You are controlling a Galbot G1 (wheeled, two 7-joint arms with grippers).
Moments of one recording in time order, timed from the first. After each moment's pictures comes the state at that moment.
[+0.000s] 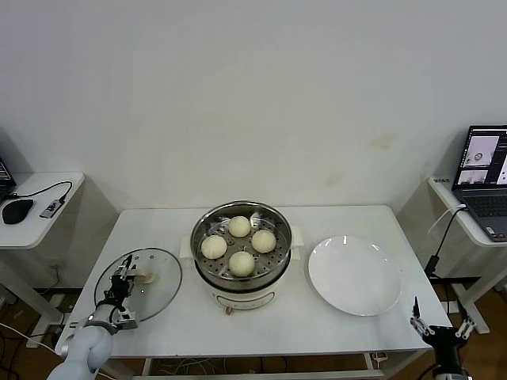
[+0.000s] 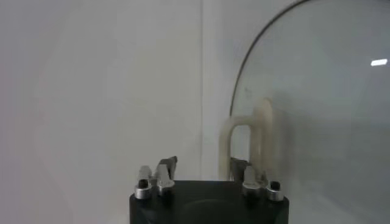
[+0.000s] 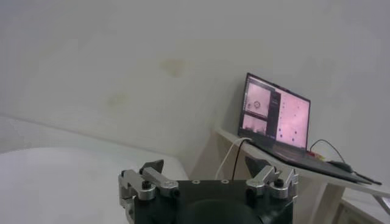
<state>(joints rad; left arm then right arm) 1.10 -1.08 -0.48 -1.25 1.08 -0.05 -0.13 -1.62 1.48 0.96 1.81 -0.04 0.29 -0.03</state>
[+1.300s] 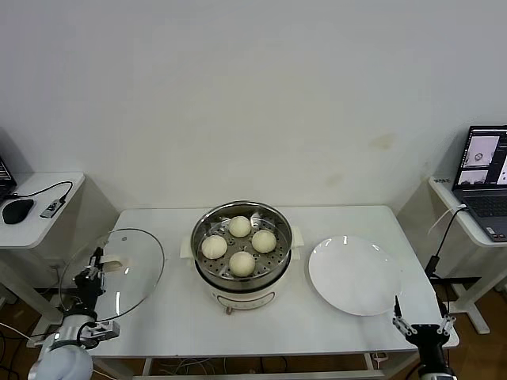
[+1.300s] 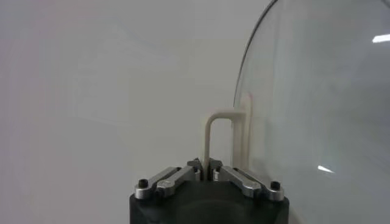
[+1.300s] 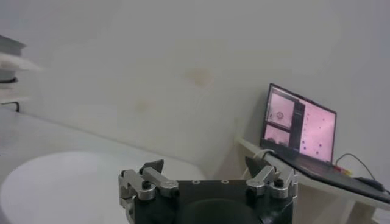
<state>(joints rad) 1.42 -1.08 -0.69 -1.78 0.98 0.11 -0.17 -1.65 1.45 0.87 1.84 -0.06 0.30 -0.03</state>
